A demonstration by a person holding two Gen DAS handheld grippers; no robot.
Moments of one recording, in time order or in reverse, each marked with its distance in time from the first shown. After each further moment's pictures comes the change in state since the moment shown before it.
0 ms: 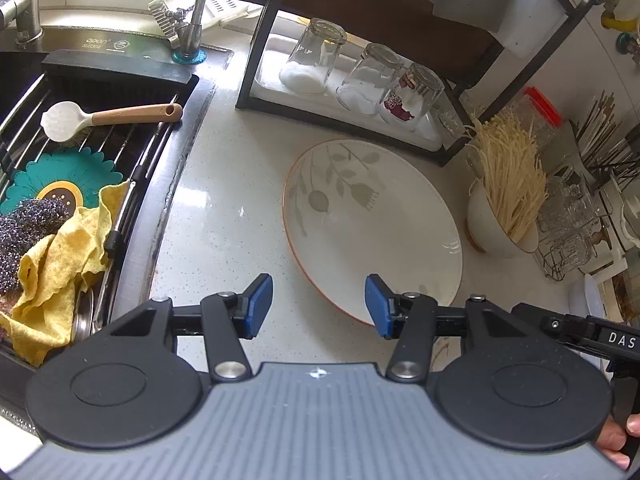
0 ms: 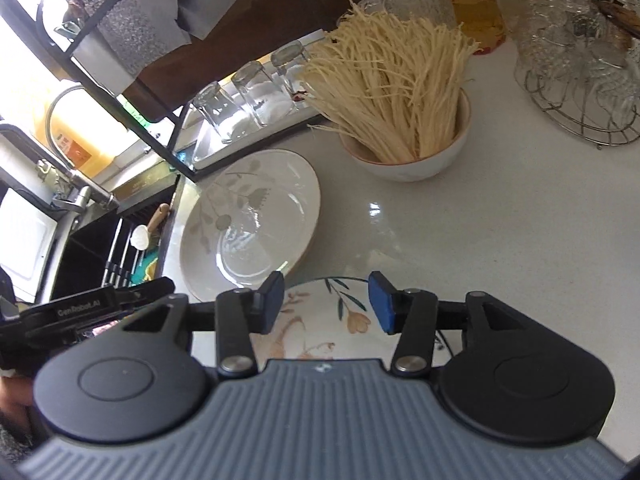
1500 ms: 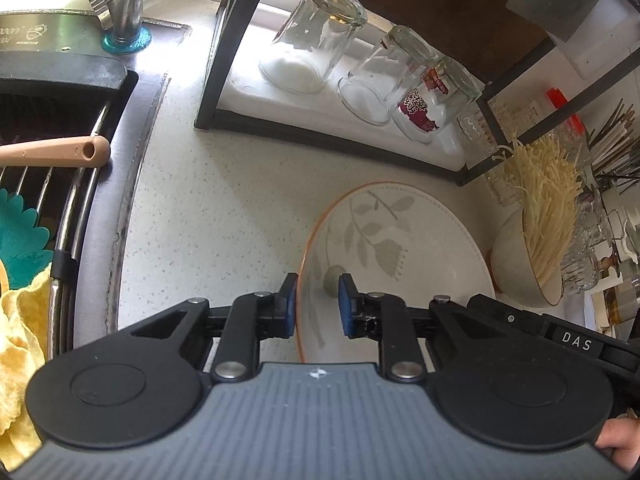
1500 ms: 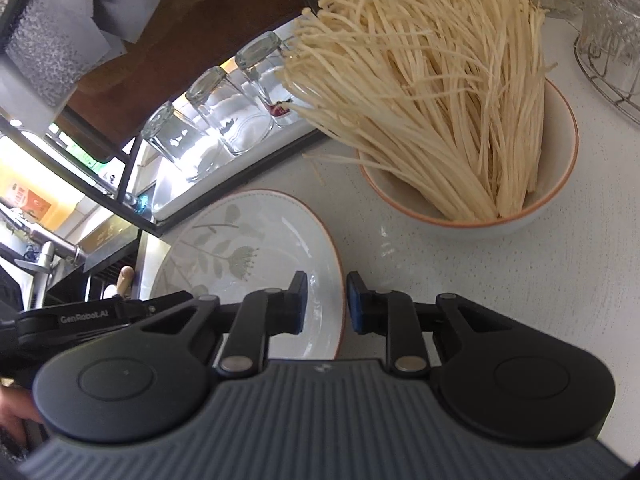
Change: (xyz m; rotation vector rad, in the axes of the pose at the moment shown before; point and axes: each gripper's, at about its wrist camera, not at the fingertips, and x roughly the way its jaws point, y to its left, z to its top) left arm 0.097 0.025 0.077 0.010 0.135 -0.123; right arm 0.101 0.011 0.041 0.107 -0.033 -0.051
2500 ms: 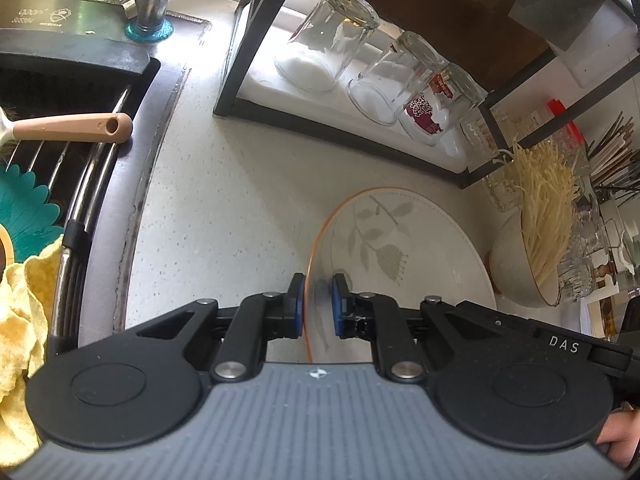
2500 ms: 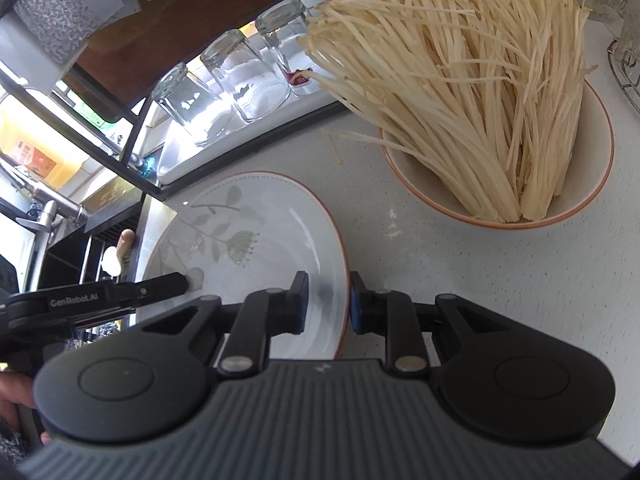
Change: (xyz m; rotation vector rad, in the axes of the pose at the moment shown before) left arm -0.012 0.004 -0.012 -0.038 -0.027 0.003; right arm 0.010 0.006 0.001 -0.078 0.087 0.024
